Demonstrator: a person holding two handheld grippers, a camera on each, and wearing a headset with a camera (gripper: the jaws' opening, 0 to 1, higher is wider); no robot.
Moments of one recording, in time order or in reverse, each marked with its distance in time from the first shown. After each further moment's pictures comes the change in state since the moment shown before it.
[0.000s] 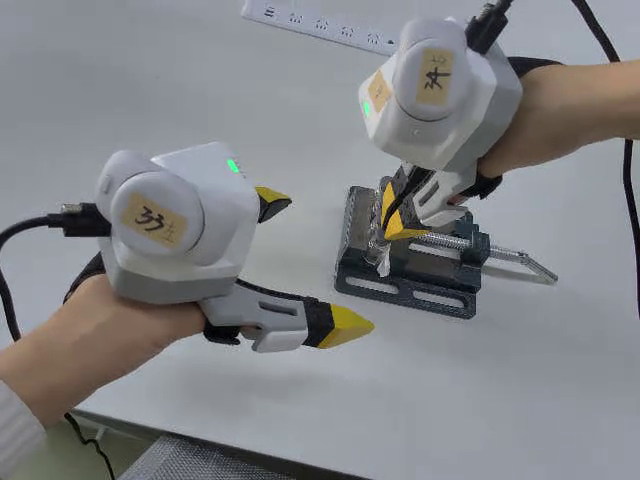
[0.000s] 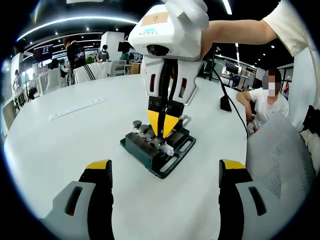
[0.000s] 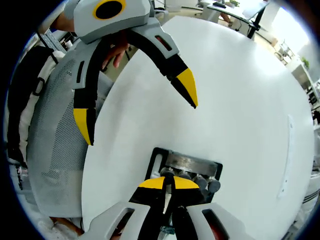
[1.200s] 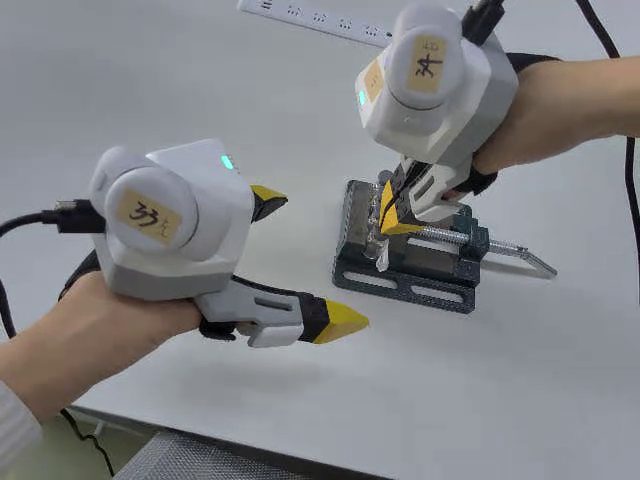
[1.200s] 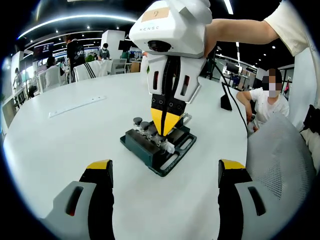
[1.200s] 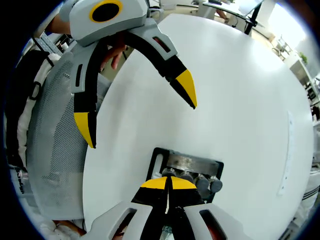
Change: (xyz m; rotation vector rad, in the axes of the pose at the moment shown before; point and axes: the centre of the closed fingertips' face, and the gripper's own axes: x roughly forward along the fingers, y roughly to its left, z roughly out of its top) left arm 0.002 0.002 -0.005 -0.012 0.010 -0.001; right arm 0.000 0.008 0.004 -0.006 0.045 -0.027
